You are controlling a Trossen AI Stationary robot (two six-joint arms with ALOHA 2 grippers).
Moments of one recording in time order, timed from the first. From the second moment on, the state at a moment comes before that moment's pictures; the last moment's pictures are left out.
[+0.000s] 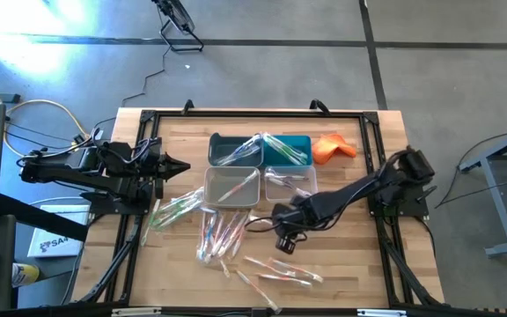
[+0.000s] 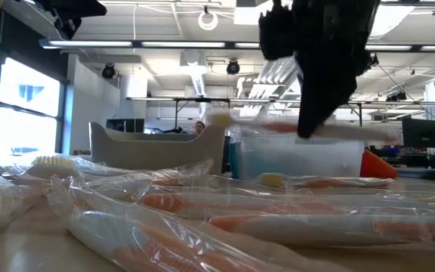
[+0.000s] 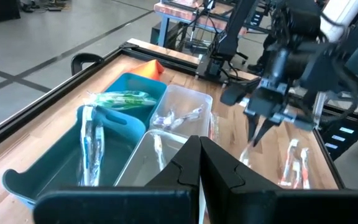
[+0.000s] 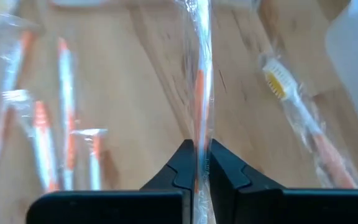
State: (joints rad) left arm -0.09 0.45 0.68 -0.45 -0.26 -0.29; right arm 0.34 1.77 1.19 -0.57 0.07 0.76
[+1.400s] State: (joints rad) left arm -0.09 0.83 0.68 0.28 -0.26 -0.21; right arm 0.12 1.35 1.19 -0.41 0.33 0.32
